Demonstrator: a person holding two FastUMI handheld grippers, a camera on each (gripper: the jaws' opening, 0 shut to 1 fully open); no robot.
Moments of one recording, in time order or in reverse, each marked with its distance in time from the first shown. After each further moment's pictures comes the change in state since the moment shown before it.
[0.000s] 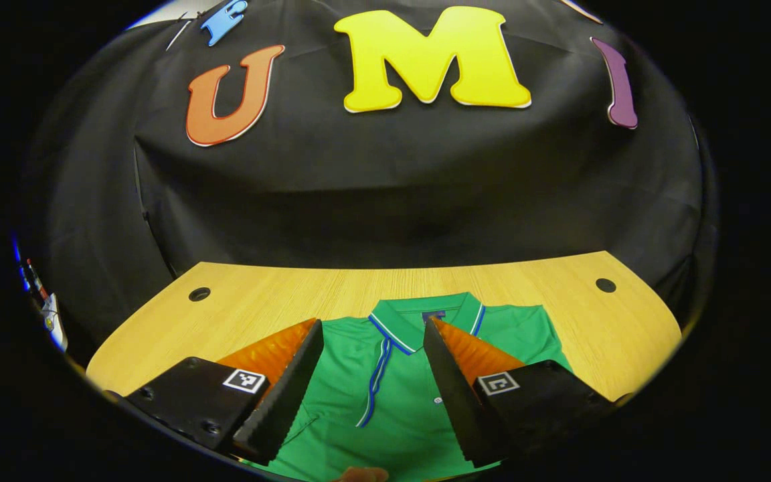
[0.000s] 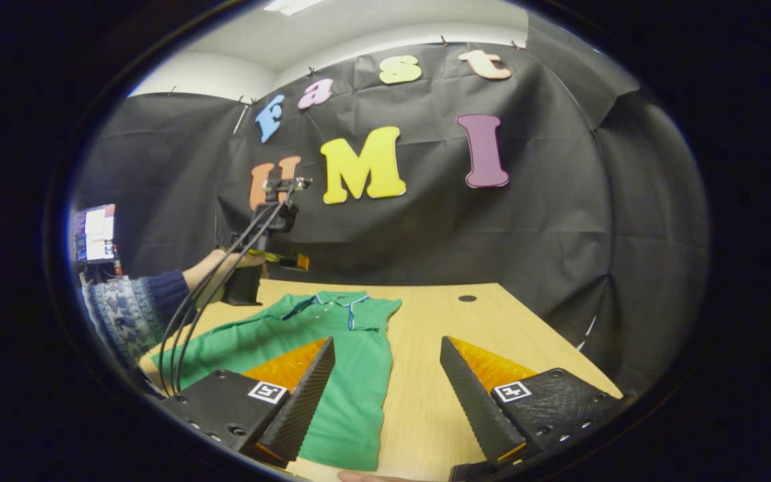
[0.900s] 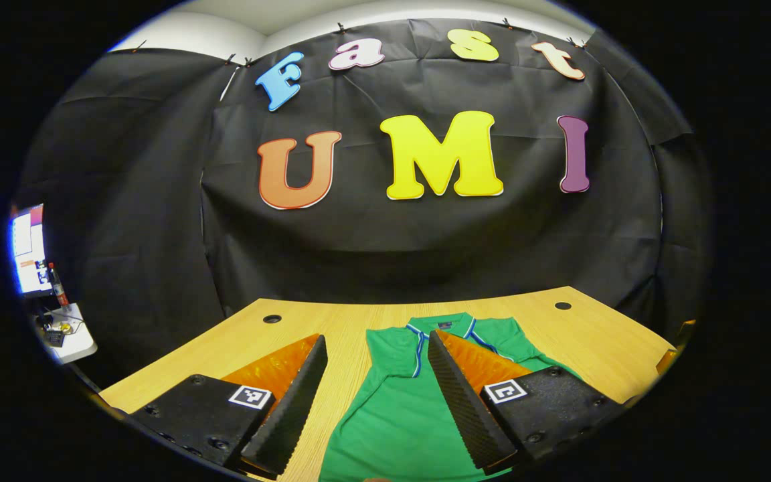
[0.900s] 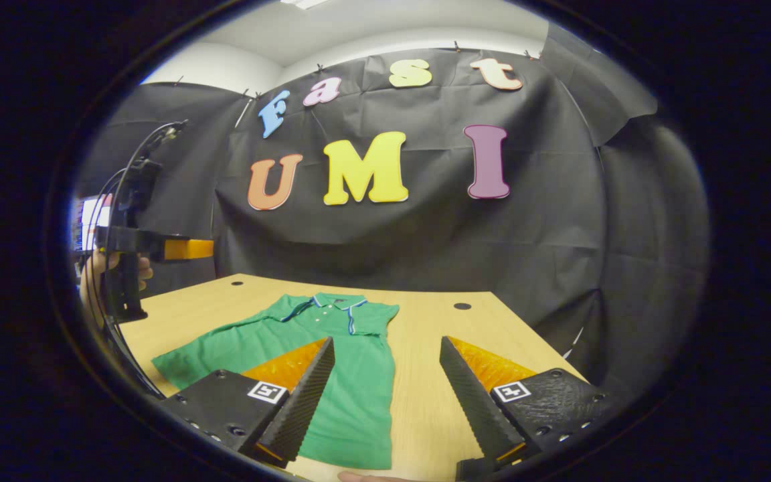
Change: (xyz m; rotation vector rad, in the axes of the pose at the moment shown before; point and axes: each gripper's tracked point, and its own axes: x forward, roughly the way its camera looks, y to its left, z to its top) left arm -0.233 0.082 -0.036 -0.056 -0.221 0.015; right arm -0.018 0.028 0.027 -0.058 -0.025 -0.029
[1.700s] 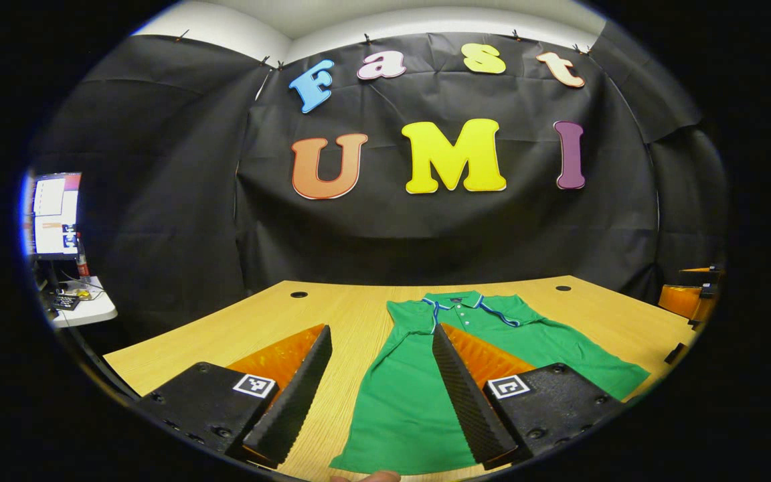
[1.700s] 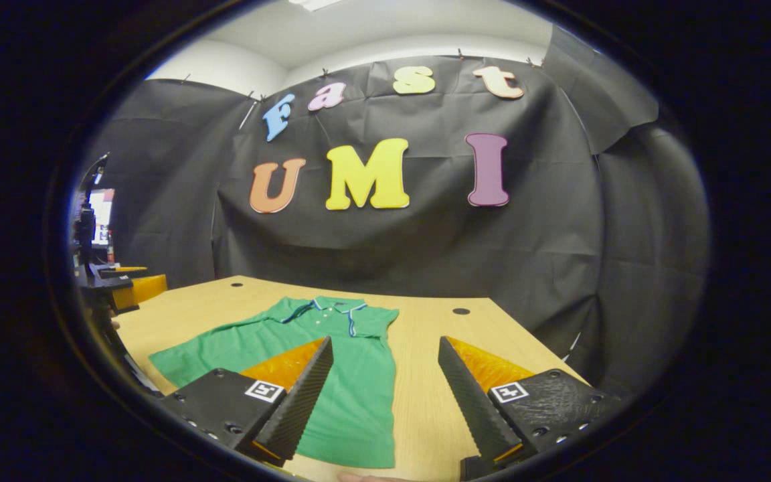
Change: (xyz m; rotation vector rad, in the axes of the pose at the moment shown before) left arm -0.064 0.028 -0.054 0.005 -0.101 0.018; right arm -0.009 0.000 0.004 -0.023 -0.051 -0.034
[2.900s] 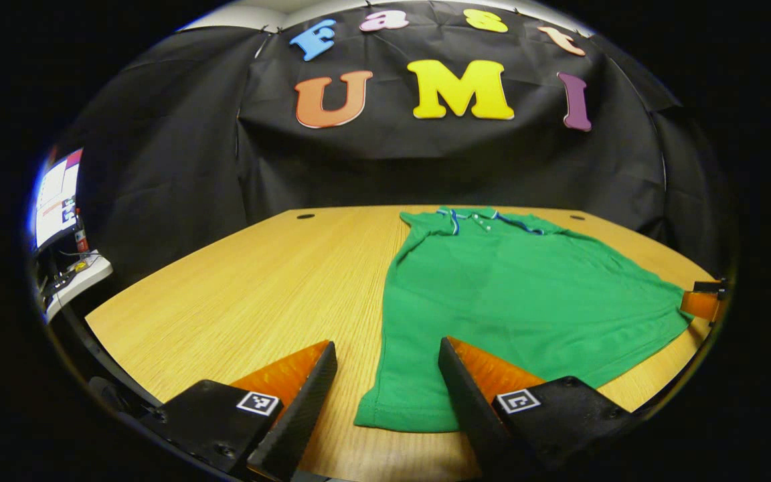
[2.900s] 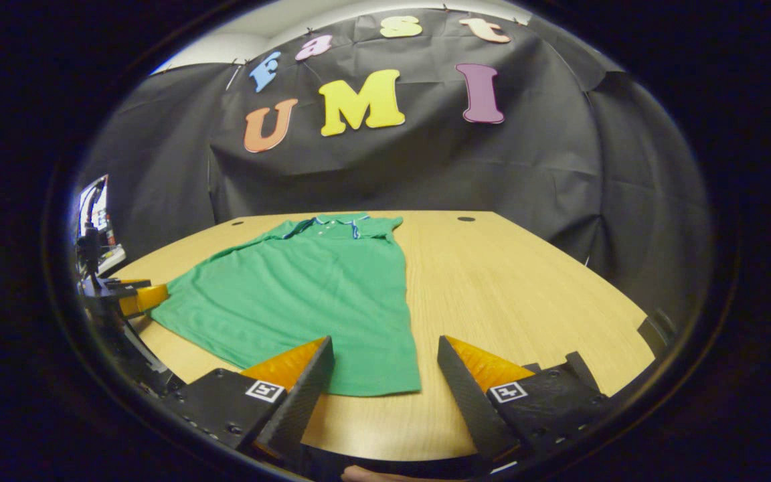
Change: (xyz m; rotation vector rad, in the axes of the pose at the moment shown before) left arm -0.025 0.026 -0.150 -0.018 0.300 -0.023; right arm -0.028 0.006 -0.156 0.033 0.309 0.000
